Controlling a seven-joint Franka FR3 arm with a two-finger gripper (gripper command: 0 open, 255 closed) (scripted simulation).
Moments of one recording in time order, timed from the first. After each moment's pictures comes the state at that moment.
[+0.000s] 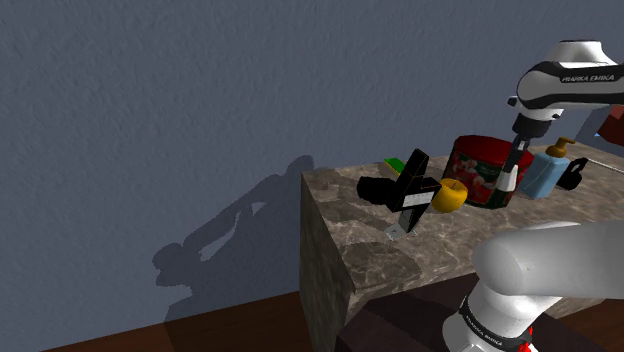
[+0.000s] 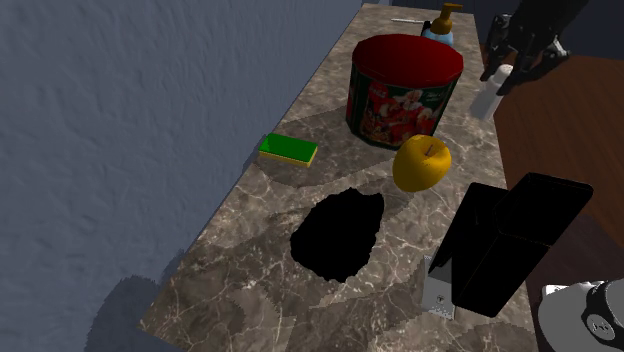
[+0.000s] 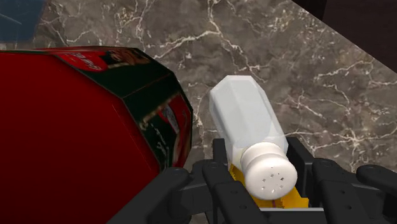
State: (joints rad) arm -0.46 -0.76 -0.61 -2.47 -0.46 1.88 -0.97
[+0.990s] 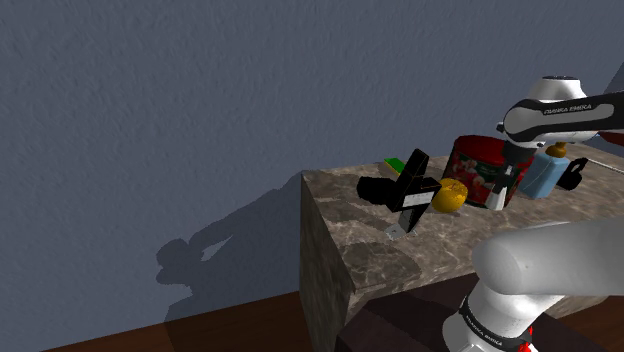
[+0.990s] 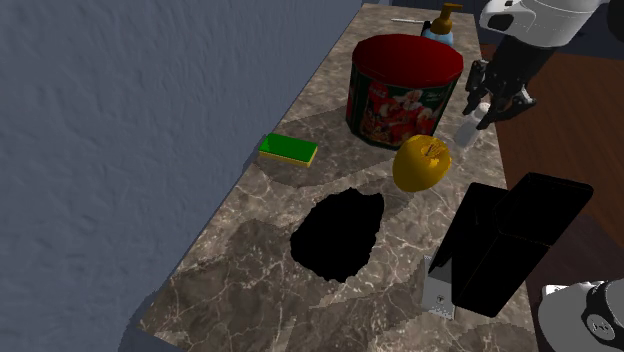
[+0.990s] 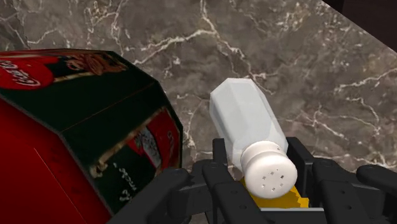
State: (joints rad) arm -0.47 -0.71 -0.70 -2.62 -0.53 2.09 -0.95
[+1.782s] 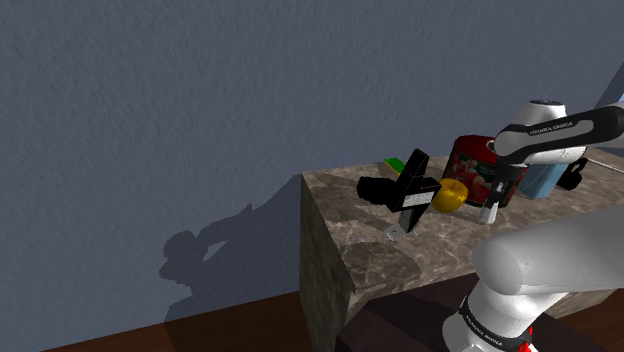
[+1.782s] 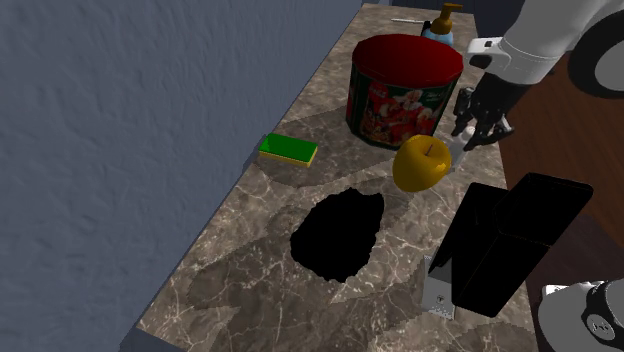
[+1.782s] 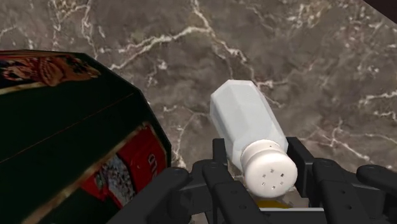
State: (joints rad) arm -0.46 -0.61 -0.79 -2.71 -0.57 2.28 -0.94
